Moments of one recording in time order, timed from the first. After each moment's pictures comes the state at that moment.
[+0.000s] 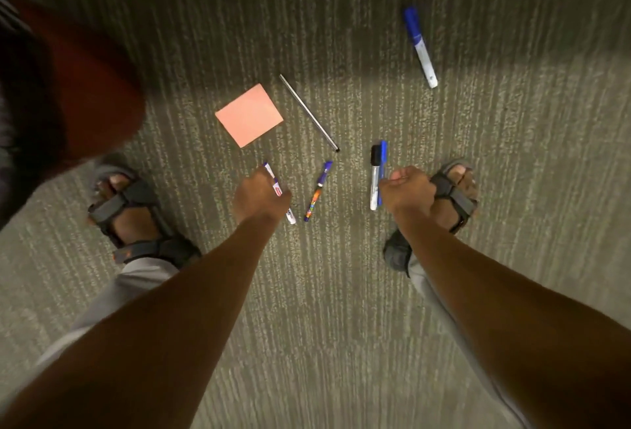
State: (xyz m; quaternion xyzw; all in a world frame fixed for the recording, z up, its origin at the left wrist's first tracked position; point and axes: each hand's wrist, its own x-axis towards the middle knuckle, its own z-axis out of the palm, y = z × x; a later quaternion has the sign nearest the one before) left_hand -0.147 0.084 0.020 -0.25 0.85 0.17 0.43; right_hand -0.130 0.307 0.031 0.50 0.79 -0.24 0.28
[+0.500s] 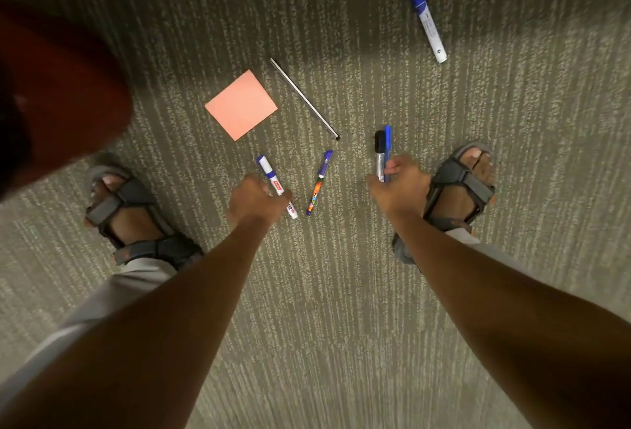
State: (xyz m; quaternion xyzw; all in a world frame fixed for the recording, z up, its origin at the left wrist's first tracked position) left_hand -0.127 0.078 0.003 -0.31 0.82 0.20 0.43; right_hand -0.103 0.302 0.000 0.41 0.83 -0.27 0.26
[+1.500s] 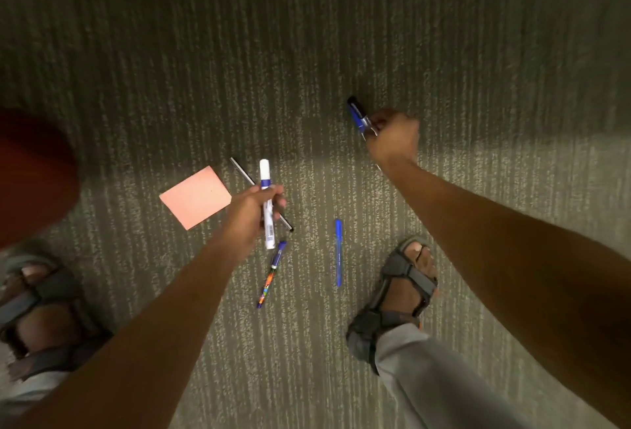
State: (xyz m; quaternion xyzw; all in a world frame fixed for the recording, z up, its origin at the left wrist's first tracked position) left_hand -0.238 0.148 -0.015 -0.40 0.52 0.65 0.38; right_hand -0.323 0.389 -0.019 0.29 0.92 -0.20 0.16
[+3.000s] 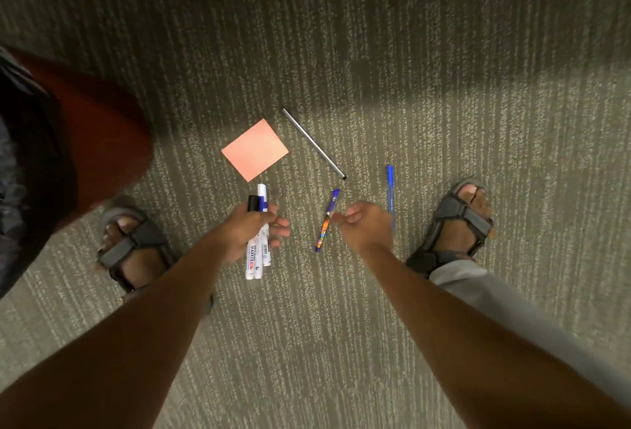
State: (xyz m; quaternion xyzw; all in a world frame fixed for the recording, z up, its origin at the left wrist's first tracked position) left_hand -0.167 0.028 -0.003 -0.41 0.51 0.52 0.55; right_hand -0.108 0.240 -0.005 0.39 0.80 -0.32 0.32
